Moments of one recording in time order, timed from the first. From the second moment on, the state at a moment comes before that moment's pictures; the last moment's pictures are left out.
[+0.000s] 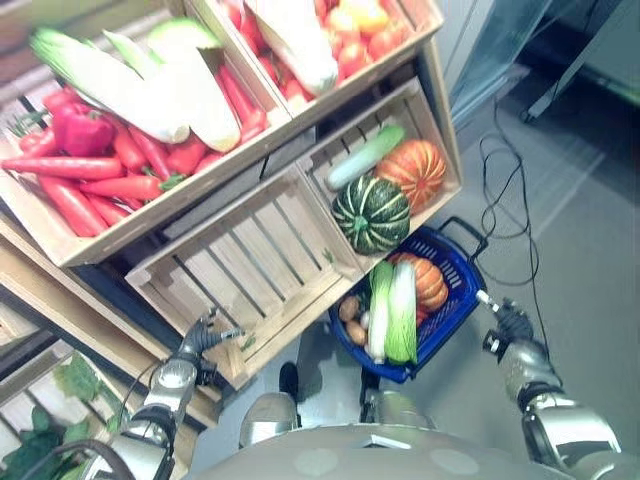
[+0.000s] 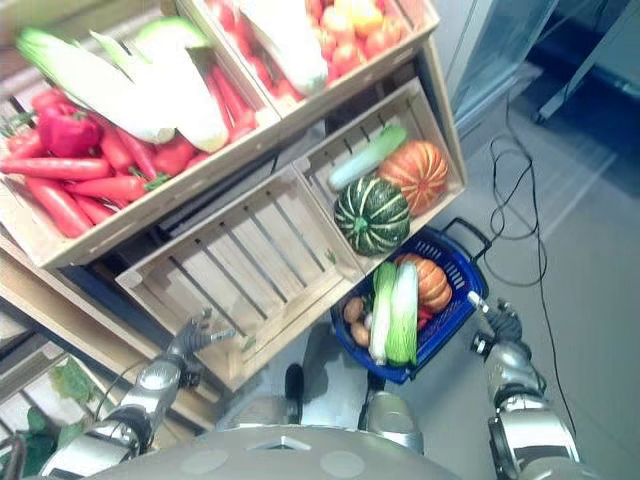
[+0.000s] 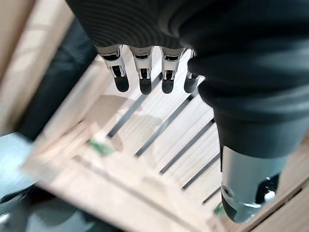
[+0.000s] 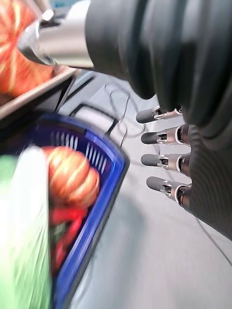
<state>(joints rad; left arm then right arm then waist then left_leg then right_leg) -0.03 0.39 -0.24 1.13 -0.16 -0.27 -0.03 -0.13 -0.36 0.02 1.24 0.47 -0.17 -0.11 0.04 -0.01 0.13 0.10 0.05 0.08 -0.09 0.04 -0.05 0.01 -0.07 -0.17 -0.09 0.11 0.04</state>
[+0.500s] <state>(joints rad) 0.04 0.32 -0.24 1.23 -0.14 -0.20 -0.09 0.04 -0.26 0.11 1.35 0.26 0.01 -0.01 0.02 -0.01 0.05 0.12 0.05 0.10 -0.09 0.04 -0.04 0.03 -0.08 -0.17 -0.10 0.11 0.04</state>
